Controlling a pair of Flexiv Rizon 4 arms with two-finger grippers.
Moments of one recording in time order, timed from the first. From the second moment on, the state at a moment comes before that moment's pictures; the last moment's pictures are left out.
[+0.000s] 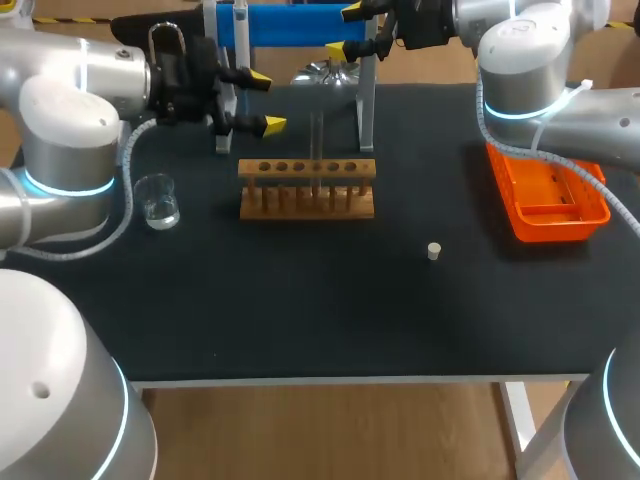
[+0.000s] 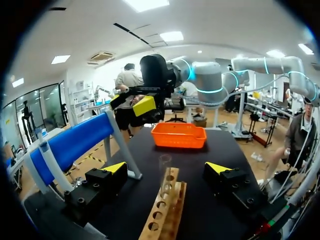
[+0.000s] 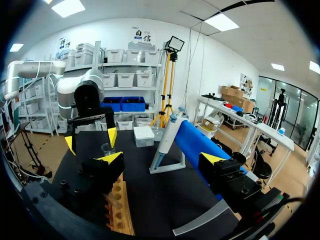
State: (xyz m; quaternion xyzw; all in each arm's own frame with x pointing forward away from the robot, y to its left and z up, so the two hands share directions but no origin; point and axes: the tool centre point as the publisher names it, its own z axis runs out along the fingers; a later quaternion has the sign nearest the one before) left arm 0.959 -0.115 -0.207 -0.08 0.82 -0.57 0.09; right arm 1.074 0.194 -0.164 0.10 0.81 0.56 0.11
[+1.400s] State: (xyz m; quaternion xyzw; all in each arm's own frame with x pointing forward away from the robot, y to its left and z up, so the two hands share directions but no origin) left arm 0.983 -0.190 -0.270 -0.06 0.85 -0.52 0.06; right arm 1.074 0.194 -0.164 0.10 0.81 0.56 0.11
